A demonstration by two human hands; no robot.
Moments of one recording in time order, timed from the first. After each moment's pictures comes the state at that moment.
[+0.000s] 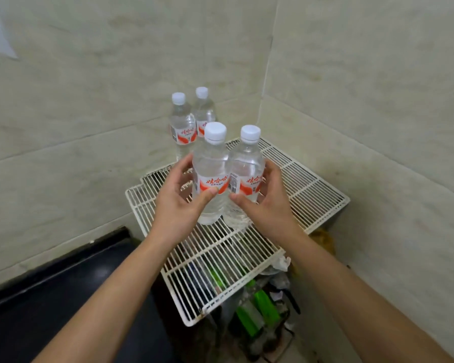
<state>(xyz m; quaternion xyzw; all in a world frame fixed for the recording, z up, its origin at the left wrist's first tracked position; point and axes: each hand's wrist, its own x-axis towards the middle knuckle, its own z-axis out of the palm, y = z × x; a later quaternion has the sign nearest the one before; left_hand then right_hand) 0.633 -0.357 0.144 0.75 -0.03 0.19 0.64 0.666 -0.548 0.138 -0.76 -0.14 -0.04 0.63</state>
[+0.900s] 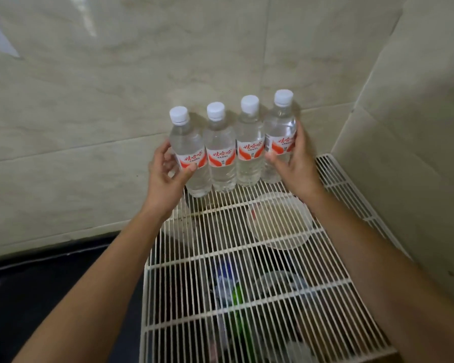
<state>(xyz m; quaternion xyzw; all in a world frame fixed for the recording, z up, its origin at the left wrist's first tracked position) 0.790 -0.269 0.099 0.73 0.24 0.26 0.59 0.956 -0.503 0.101 -0.80 -0.26 0.00 0.54</state>
